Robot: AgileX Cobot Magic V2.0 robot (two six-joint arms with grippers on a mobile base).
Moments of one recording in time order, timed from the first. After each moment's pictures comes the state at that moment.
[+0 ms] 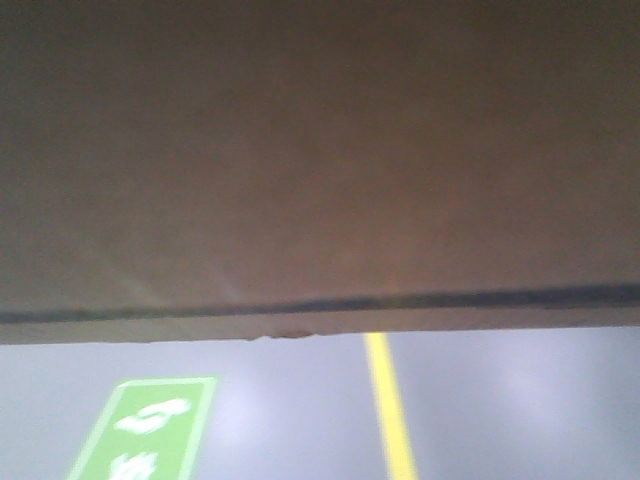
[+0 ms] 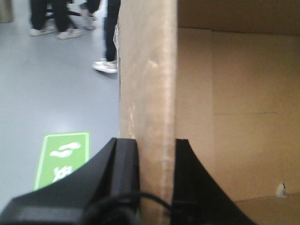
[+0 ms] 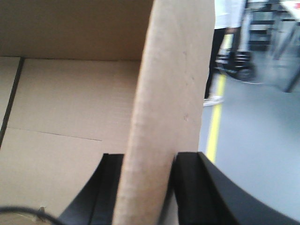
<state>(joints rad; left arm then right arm) -0.23 0.15 -0.99 -0.06 1.12 -0.10 0.04 0.13 -0.90 0.31 0.97 -0.07</state>
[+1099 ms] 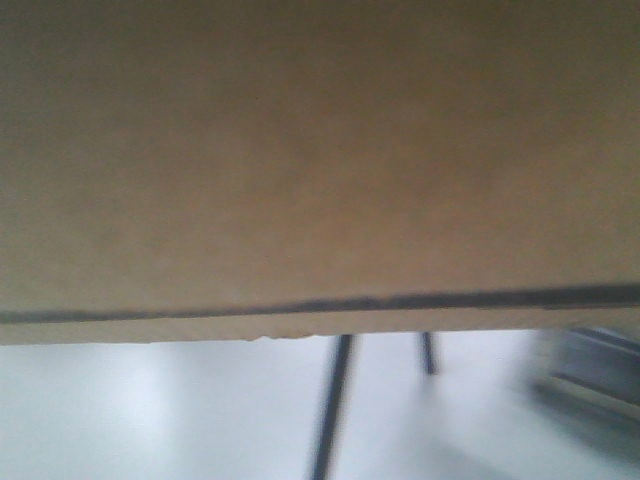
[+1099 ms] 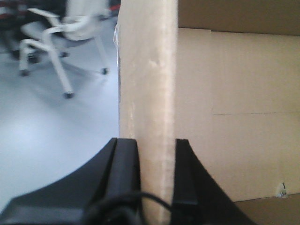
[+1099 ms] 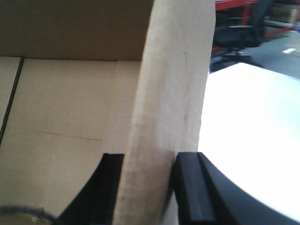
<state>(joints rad) -0.23 0.15 -0.99 -0.06 1.12 -0.10 0.04 0.13 -0.90 0.31 0.97 -0.07</state>
